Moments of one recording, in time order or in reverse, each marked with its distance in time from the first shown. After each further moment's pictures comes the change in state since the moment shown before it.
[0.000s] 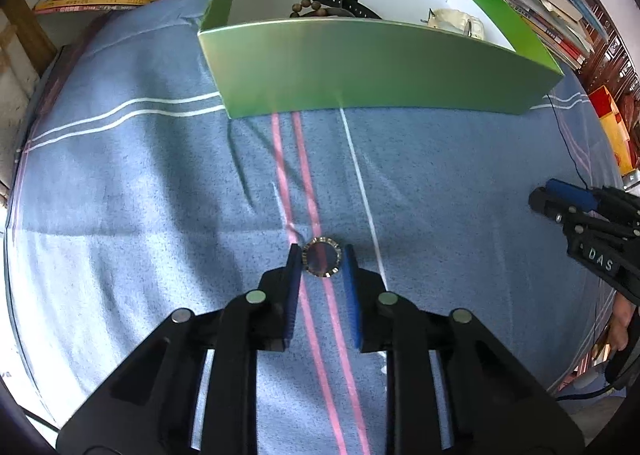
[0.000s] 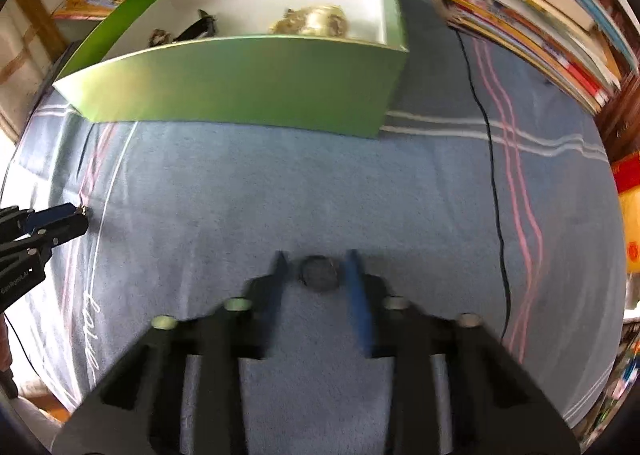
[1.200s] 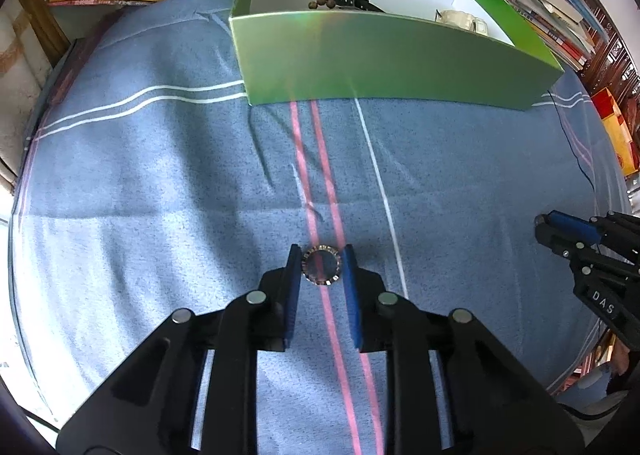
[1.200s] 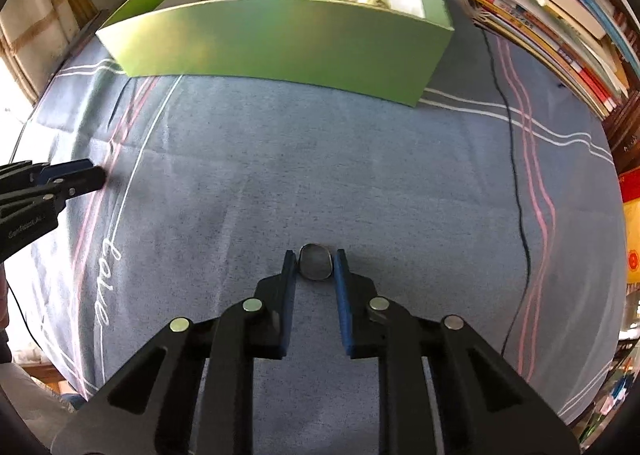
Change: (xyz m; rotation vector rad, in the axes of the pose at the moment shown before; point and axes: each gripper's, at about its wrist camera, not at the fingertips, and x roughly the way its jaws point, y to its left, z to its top) left arm -0.016 0.016 -0.021 -0.010 -0.014 0.014; right arm -0.018 0.024 -0.035 -0.055 0.020 0.006
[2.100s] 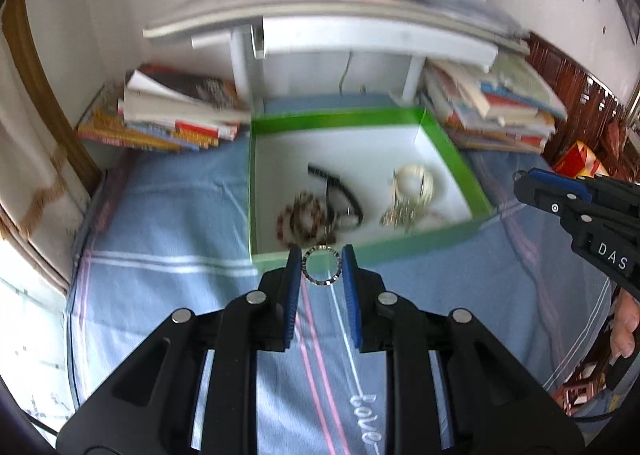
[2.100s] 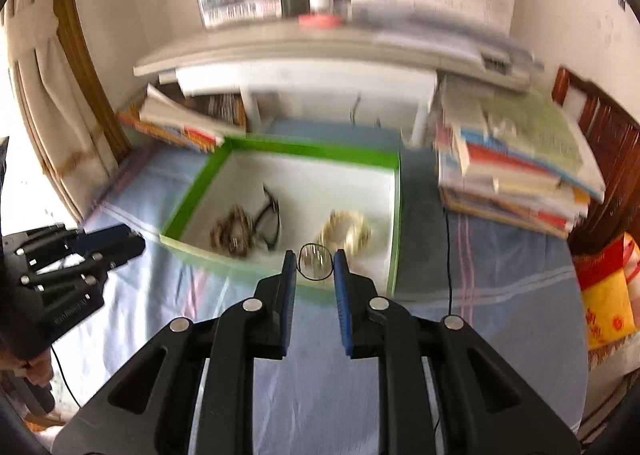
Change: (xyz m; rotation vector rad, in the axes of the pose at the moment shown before) left arm -0.127 -0.026 0.078 0.043 -0.326 0.002; right arm -0.139 -0.014 0.098 0.007 -0.403 0.052
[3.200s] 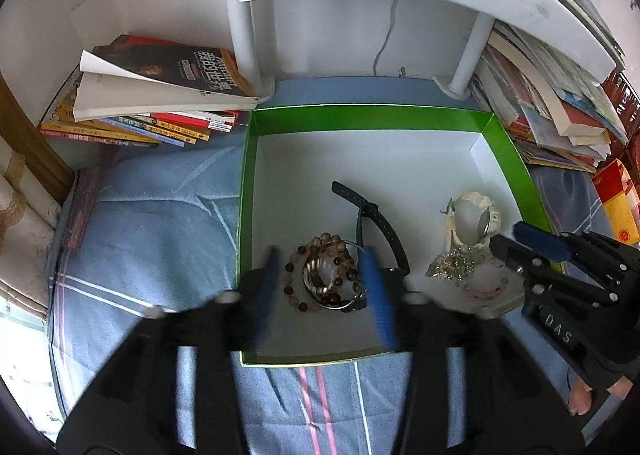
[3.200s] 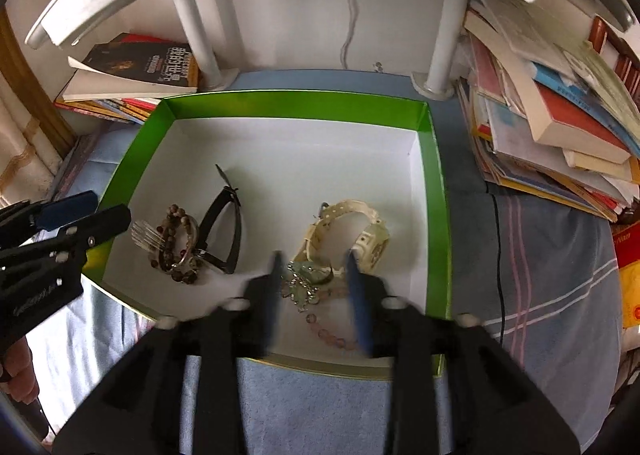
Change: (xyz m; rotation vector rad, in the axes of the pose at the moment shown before) left arm 0.114 0.019 0.045 -0.058 0.119 0.058; right arm 0.142 -0.015 0.007 0.076 0.177 -0.036
